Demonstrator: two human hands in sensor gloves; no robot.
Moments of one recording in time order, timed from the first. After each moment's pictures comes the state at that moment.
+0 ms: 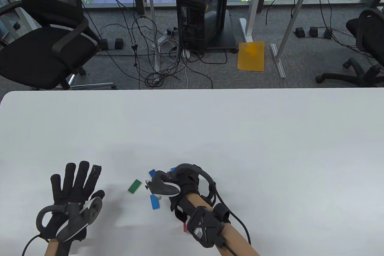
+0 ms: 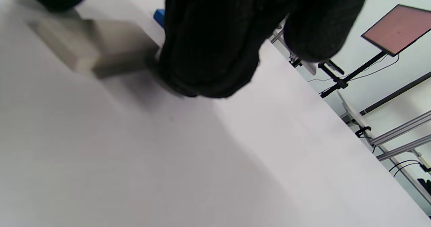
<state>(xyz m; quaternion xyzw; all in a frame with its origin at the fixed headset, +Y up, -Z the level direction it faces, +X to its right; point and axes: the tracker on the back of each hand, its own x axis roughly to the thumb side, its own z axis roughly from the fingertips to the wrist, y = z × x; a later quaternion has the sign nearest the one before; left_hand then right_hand) -0.326 -0.749 -0.223 0.07 0.02 -0.19 0.98 -0.047 -0.730 -0.291 -0.21 -0.08 -0.91 0.35</state>
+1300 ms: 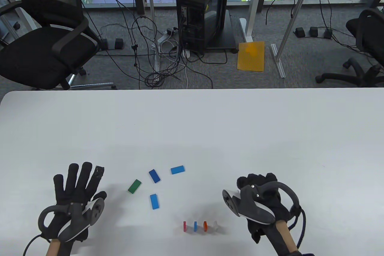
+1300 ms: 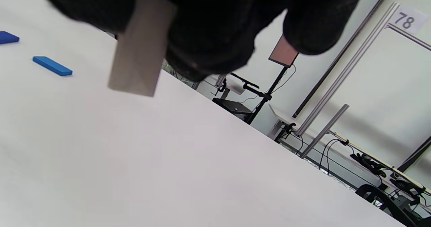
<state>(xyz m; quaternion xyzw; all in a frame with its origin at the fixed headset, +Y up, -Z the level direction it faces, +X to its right) -0.323 -0.753 -0.223 0.06 0.01 -0.20 0.98 0.136 -0.602 -0.203 -0.12 0.04 -0.96 0.23</state>
